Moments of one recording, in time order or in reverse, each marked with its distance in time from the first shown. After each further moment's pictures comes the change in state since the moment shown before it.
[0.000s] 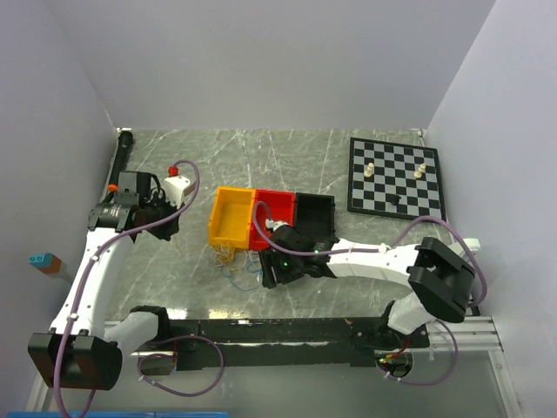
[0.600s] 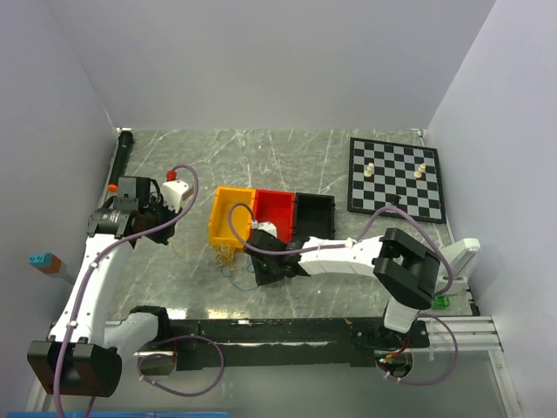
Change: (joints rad) left arm 0.000 -0.039 -0.039 0.003 -0.072 -0.001; right arm 0.073 0.211 0.177 -0.047 0.126 0.126
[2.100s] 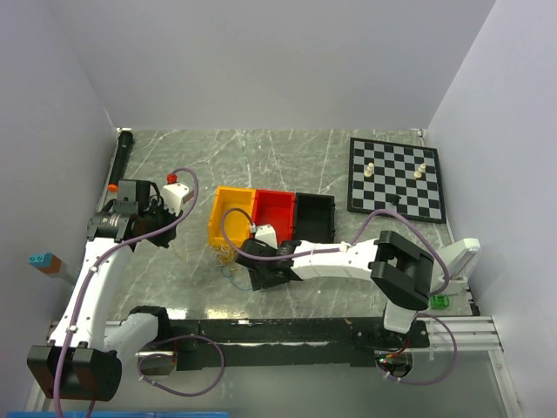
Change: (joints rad) left arm 0.000 -0.027 -0.023 -0.006 0.026 0.002; right arm 0.077 0.036 0.090 -0.181 0.185 0.082
